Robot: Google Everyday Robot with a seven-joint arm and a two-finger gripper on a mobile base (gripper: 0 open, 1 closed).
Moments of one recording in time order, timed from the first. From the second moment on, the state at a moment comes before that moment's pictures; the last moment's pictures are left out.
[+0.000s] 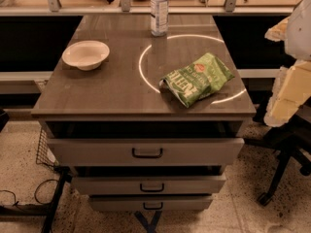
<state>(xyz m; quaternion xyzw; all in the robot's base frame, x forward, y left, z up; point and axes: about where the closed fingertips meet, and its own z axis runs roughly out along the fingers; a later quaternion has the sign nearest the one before) 0.438 -0.214 0.984 -0.60 0.78 -0.04 0.17</state>
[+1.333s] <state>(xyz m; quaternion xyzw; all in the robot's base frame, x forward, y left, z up) 0.527 -0.162 0.955 -0.74 0.64 -0.04 0.21</state>
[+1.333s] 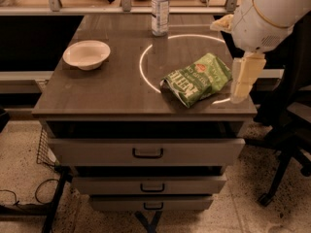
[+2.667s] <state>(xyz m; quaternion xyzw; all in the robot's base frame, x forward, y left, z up) 0.593 -0.127 0.878 -0.81 0.58 -0.04 0.08</state>
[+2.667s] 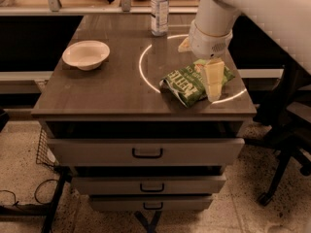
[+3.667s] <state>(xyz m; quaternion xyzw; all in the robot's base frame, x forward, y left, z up) 0.594 -0.156 0.841 -0.81 0.59 -0.06 0.02</state>
